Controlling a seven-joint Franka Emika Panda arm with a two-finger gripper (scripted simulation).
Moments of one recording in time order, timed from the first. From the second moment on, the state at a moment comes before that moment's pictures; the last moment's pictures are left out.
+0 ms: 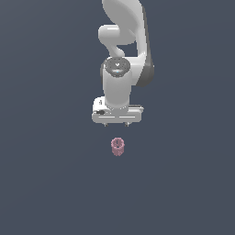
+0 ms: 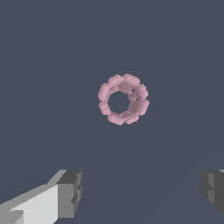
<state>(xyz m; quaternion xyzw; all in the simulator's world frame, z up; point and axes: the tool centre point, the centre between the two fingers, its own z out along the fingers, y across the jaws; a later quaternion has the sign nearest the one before) -0.012 -0.004 0.160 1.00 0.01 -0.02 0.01</state>
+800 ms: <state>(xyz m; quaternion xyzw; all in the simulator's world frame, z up) -0.017 -0.012 0.158 1.00 0.02 -0.03 0.01</state>
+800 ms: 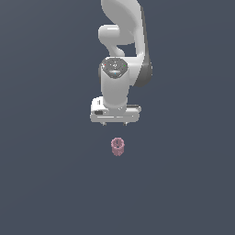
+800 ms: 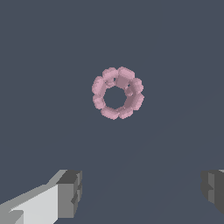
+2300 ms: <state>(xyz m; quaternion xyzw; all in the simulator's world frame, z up) 0.046 0.001 0.118 0.98 0.21 0.00 0.00</state>
